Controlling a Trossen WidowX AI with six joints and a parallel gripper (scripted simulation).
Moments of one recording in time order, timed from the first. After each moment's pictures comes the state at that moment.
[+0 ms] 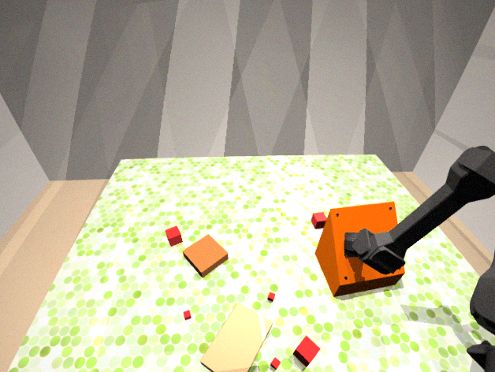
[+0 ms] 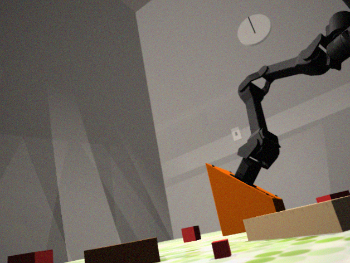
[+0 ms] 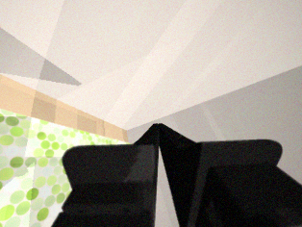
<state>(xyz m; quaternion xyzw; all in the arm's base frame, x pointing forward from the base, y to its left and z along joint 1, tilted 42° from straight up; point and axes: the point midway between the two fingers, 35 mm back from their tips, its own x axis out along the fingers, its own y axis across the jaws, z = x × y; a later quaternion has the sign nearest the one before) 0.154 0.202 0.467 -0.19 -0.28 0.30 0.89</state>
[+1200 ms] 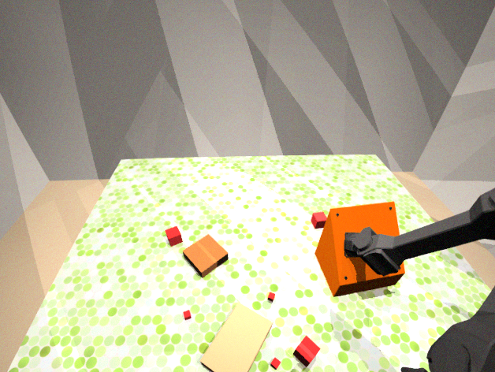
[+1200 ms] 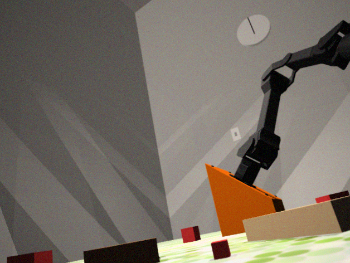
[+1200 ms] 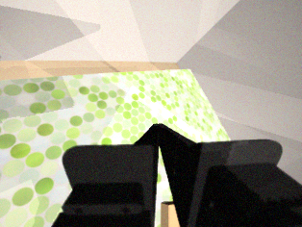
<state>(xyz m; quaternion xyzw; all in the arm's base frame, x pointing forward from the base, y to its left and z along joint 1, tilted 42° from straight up) 0.228 0.275 0.348 -0.07 0.06 0.44 0.89</state>
